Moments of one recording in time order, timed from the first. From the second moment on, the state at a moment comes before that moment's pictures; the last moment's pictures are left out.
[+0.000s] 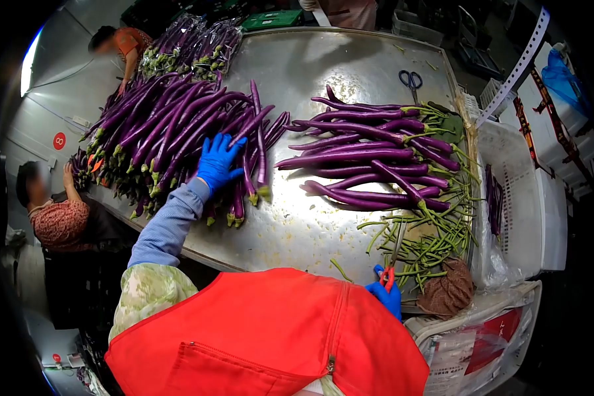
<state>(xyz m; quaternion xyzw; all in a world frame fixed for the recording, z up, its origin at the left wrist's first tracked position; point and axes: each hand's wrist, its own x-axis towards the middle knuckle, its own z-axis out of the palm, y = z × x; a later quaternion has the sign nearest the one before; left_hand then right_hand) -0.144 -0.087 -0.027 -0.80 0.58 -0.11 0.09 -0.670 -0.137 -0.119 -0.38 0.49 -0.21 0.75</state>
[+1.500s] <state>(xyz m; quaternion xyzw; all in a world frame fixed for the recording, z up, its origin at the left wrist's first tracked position) -0.162 -0.191 -0.115 -0.89 0.43 -0.15 0.00 -0.673 -0.139 -0.116 -0.31 0.47 -0.22 0.80</state>
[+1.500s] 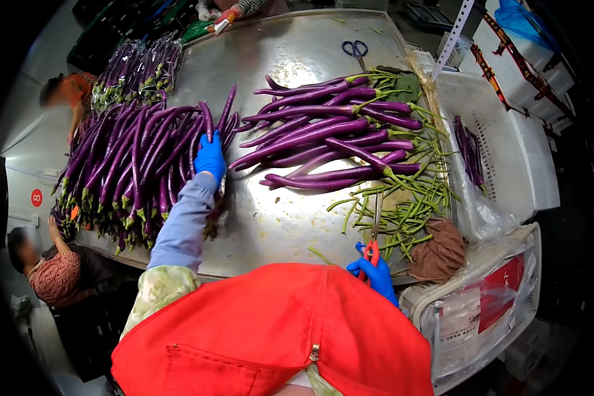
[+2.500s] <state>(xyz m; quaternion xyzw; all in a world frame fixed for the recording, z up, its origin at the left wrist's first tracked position) -0.376 -0.256 -0.046 -0.50 0.81 -0.01 -0.30 -0.673 -0.138 -0.131 -0.31 0.47 -0.40 0.72</state>
